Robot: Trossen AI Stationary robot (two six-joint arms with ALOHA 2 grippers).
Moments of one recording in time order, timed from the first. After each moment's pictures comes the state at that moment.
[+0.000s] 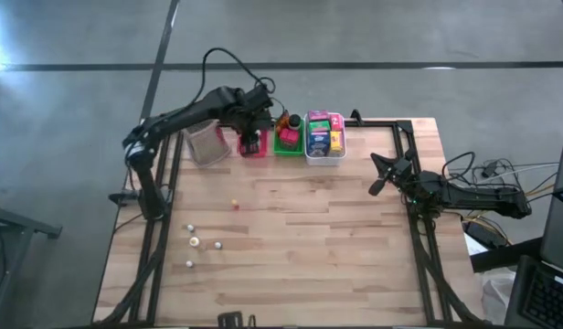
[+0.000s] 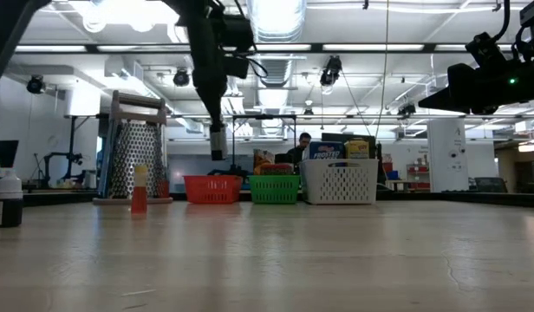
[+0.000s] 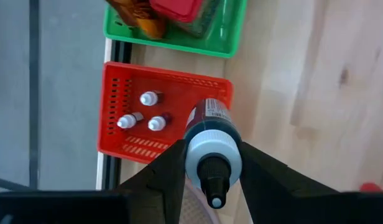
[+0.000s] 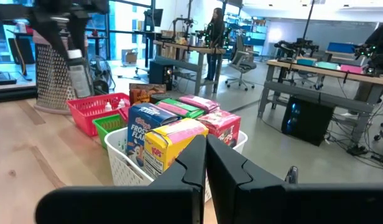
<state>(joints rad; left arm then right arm) 0.53 1.77 1.74 -1.19 -0.12 0.41 -0.06 0.09 0.01 0.08 0.76 -0.07</state>
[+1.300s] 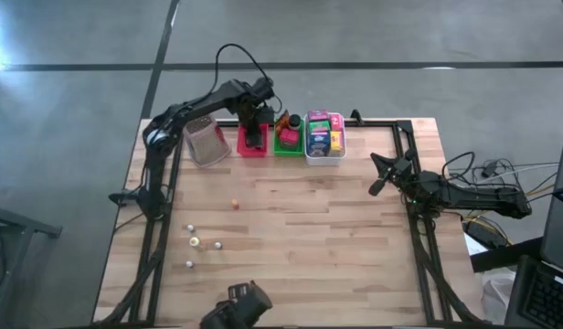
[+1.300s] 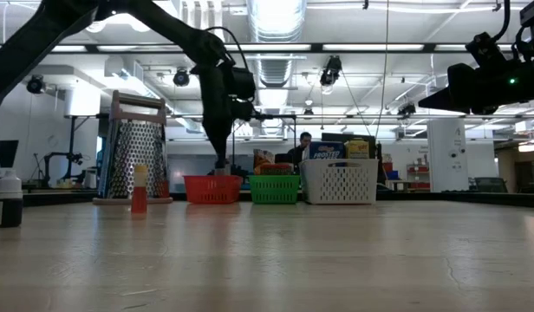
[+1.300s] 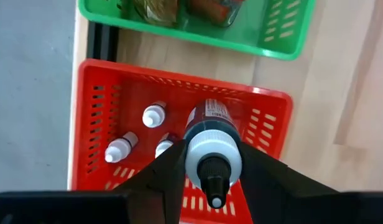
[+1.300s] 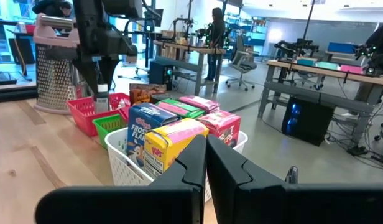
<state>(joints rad) 0.69 2.00 1.80 -1.12 0.05 0.53 -0.06 0.09 0.01 0.08 0.76 -0.07</state>
